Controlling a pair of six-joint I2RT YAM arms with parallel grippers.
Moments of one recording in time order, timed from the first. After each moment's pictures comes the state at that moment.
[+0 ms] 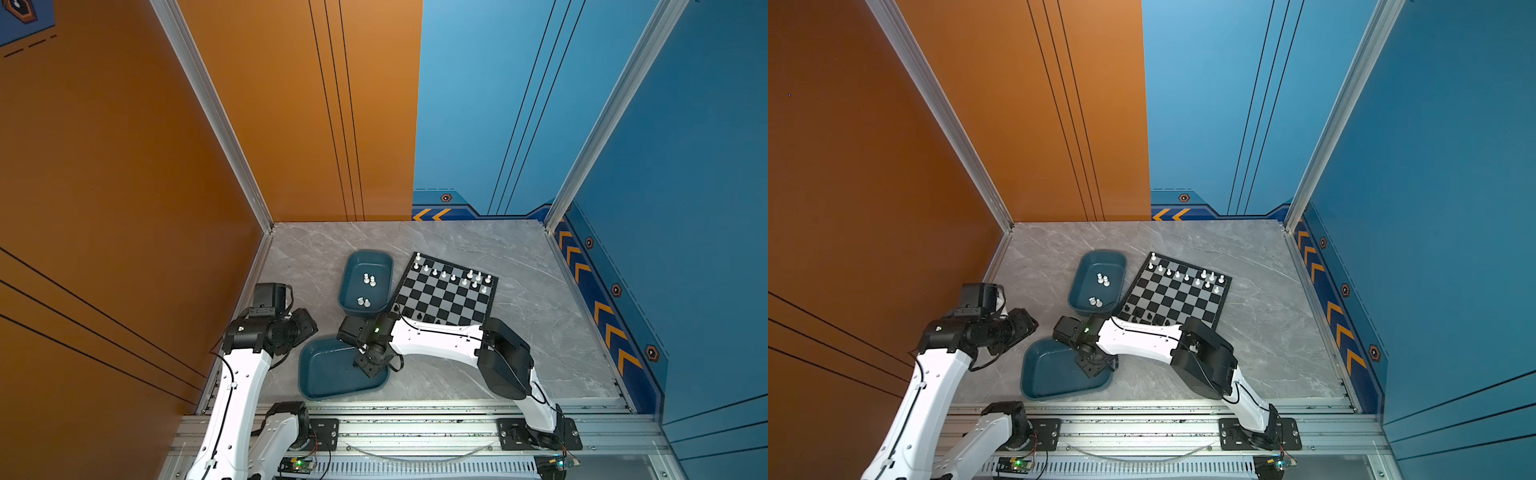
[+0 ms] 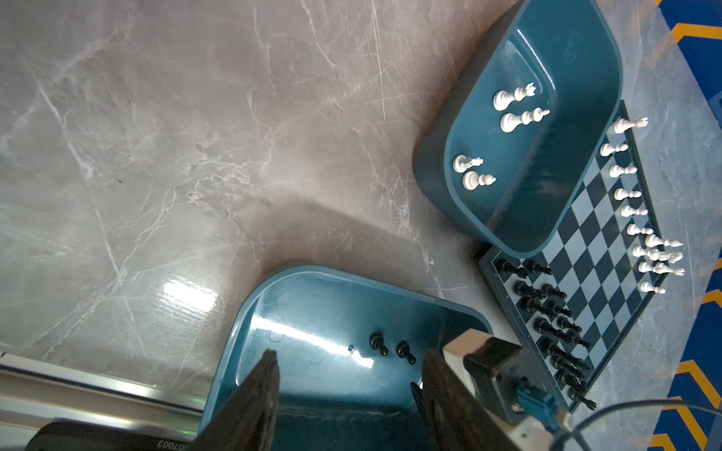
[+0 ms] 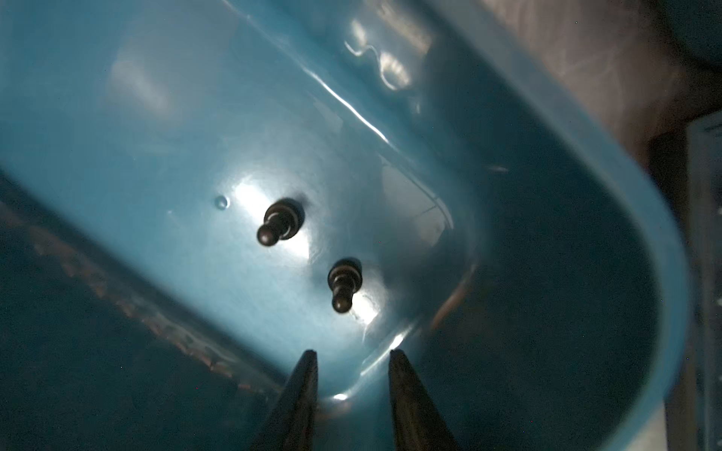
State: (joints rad) left arm 0.07 0.90 0.93 -1.11 0.14 -0.57; right arm 1.20 2.14 1.74 -0.96 0.03 0.38
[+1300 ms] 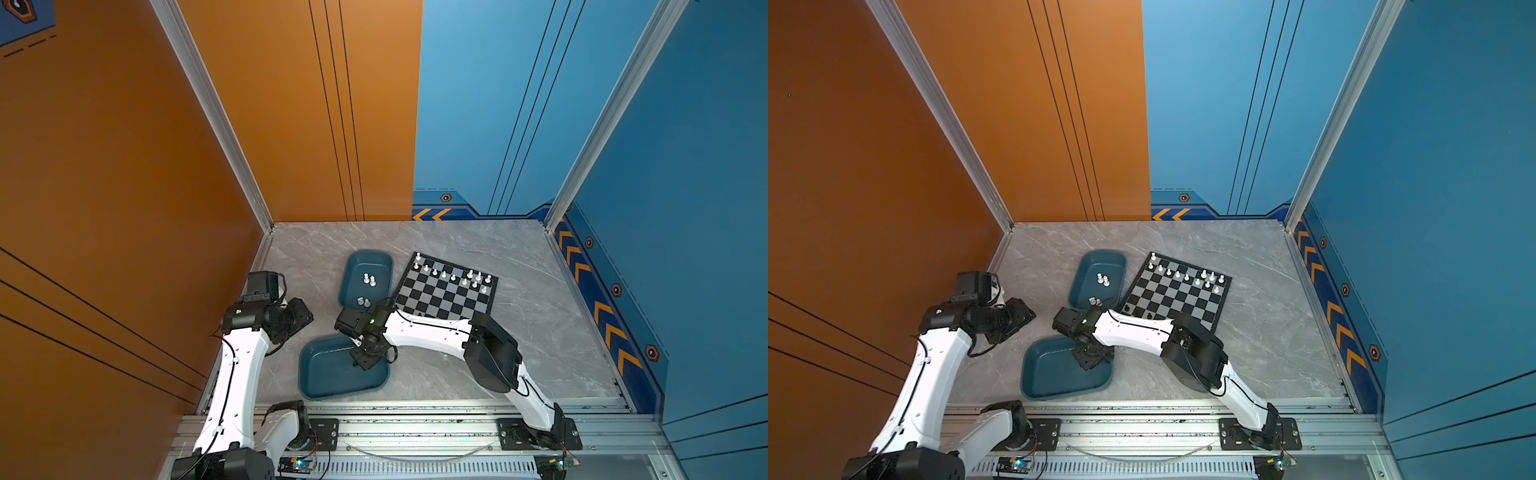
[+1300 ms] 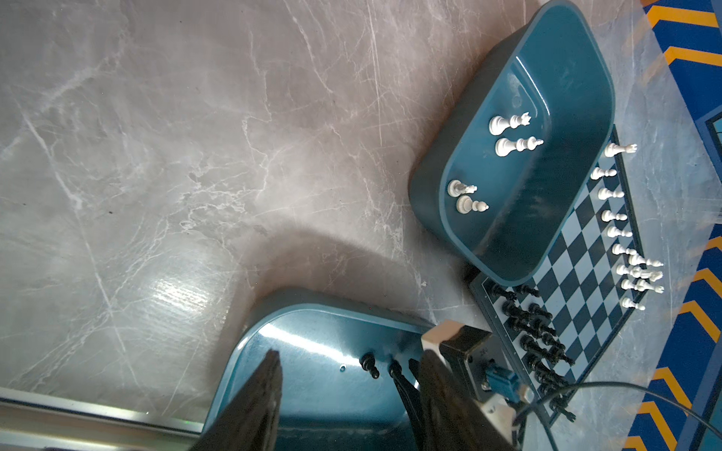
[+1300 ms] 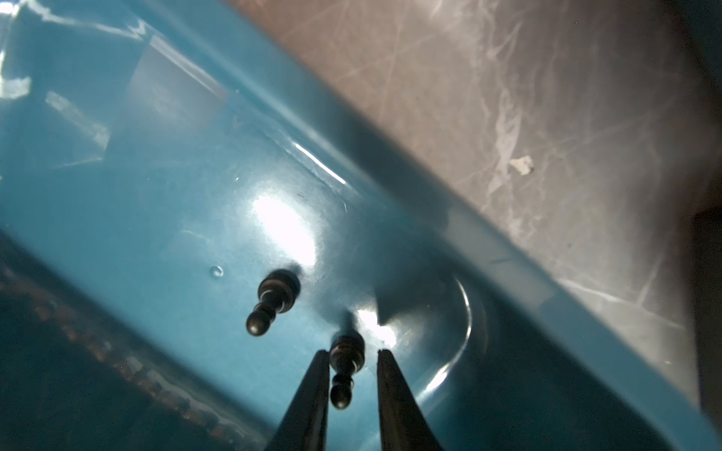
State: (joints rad) left arm 0.16 1.02 0.98 -1.07 0.21 -0.51; right arm 1.16 2.23 1.83 -0.95 -0.04 0.37
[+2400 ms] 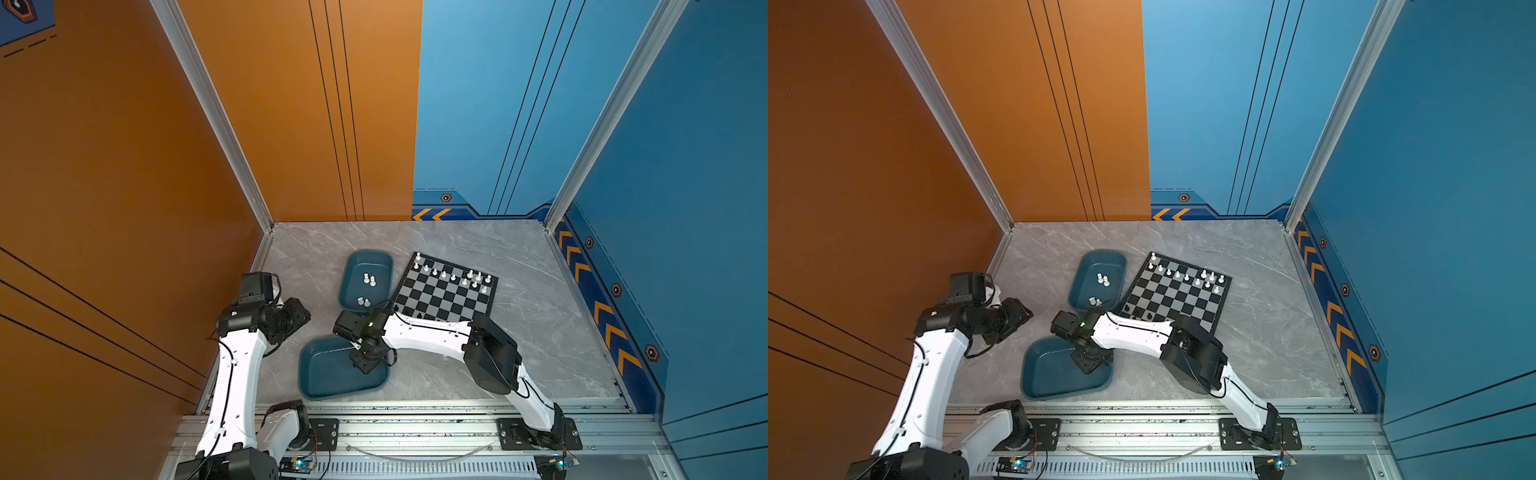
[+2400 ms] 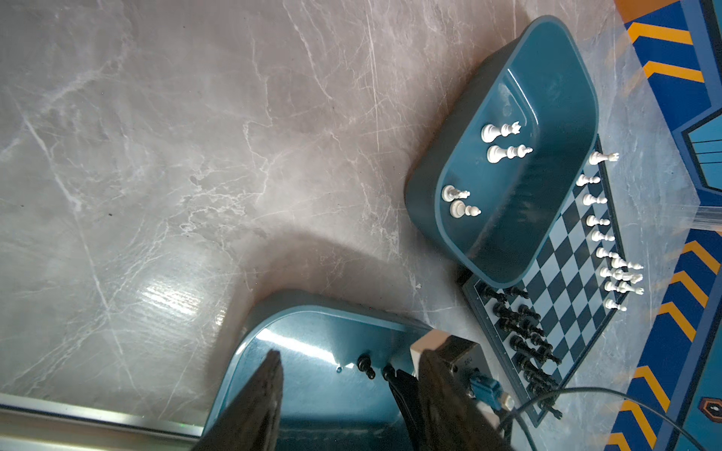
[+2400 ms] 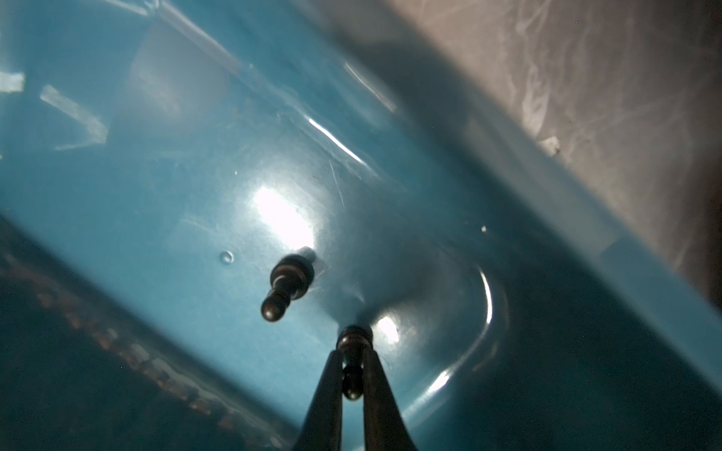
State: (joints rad) left arm 0.21 1.01 0.98 -1.07 0.25 -0.49; right arm 1.18 2.23 1.83 -0.97 -0.03 0.38
